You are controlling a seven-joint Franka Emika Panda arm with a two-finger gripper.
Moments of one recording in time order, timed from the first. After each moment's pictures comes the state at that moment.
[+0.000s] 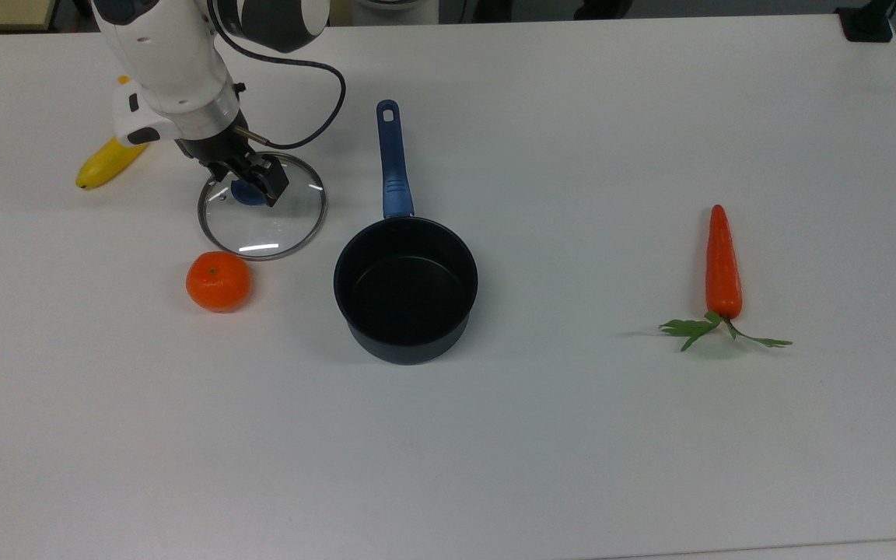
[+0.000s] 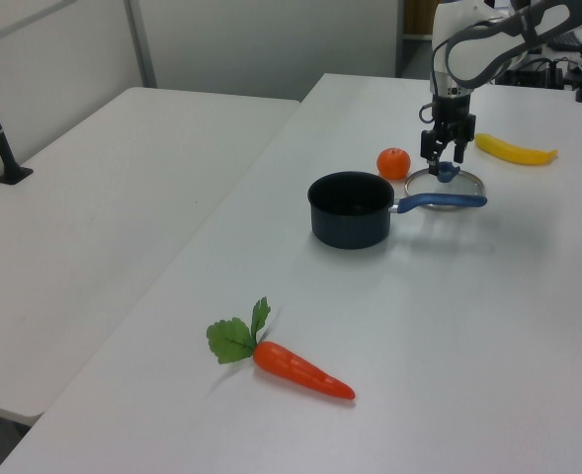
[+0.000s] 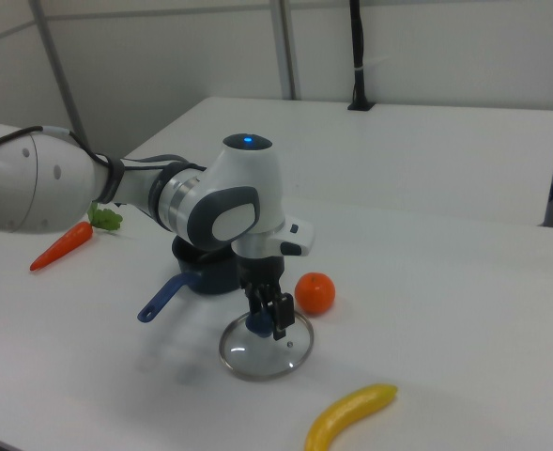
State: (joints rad) arm -0.07 0.31 -0.15 -1.88 0.09 2.14 0.16
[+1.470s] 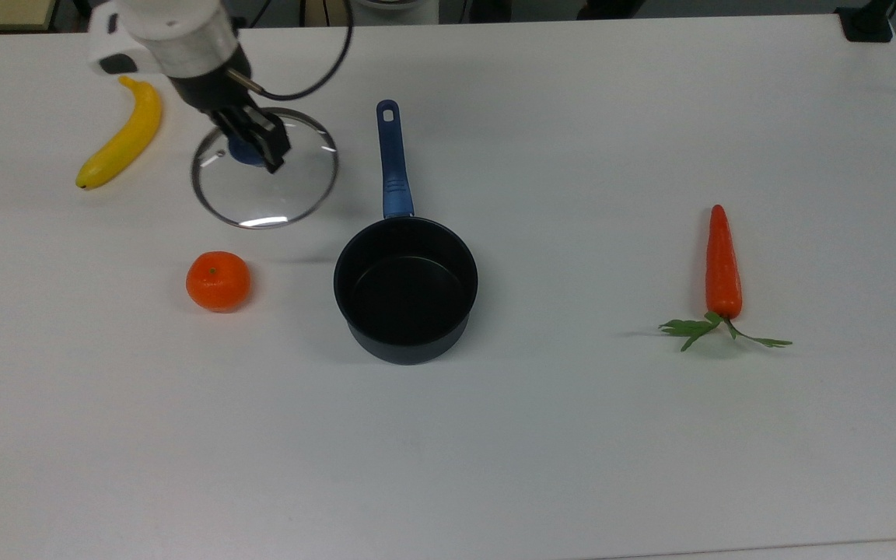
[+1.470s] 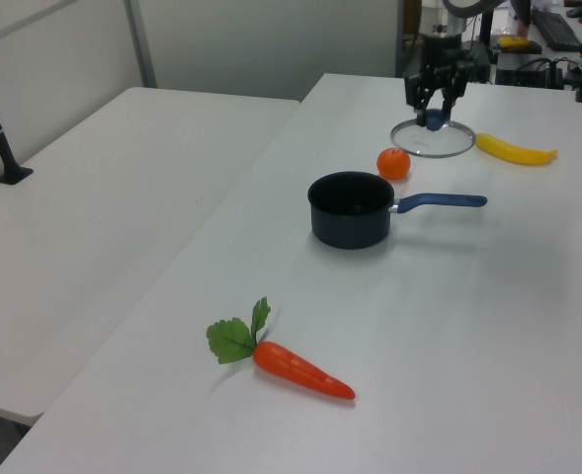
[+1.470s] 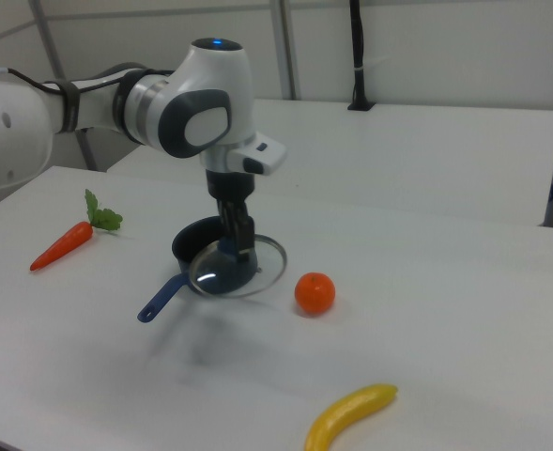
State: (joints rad) arm -0.03 0.26 -0.11 -1.62 0.11 1.85 0.46
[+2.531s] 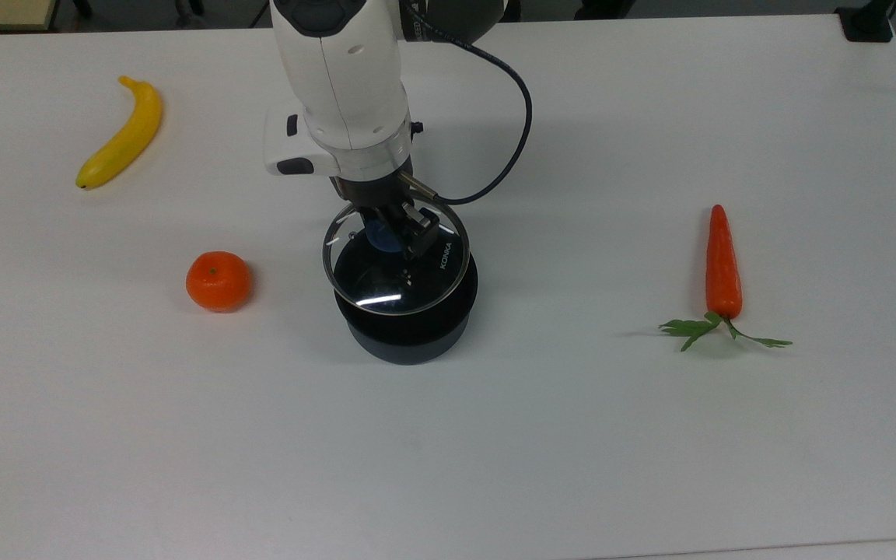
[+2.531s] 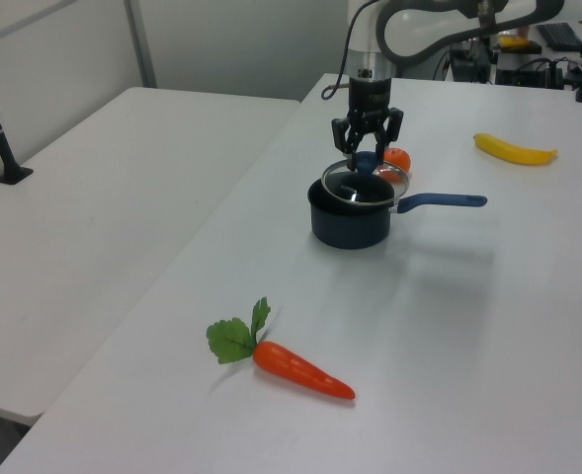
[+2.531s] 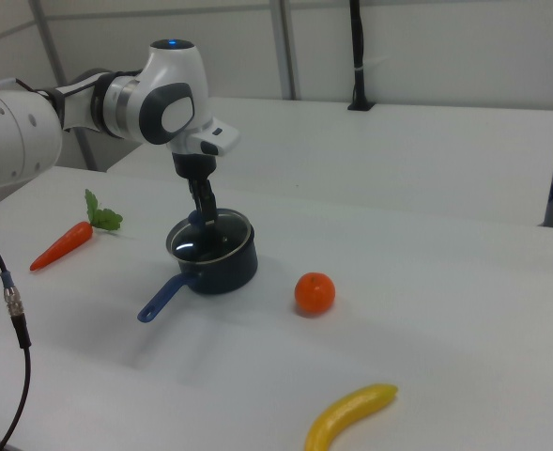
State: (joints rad) arm 0.17 0.51 -0.11 -1.34 0.13 1.88 0.70
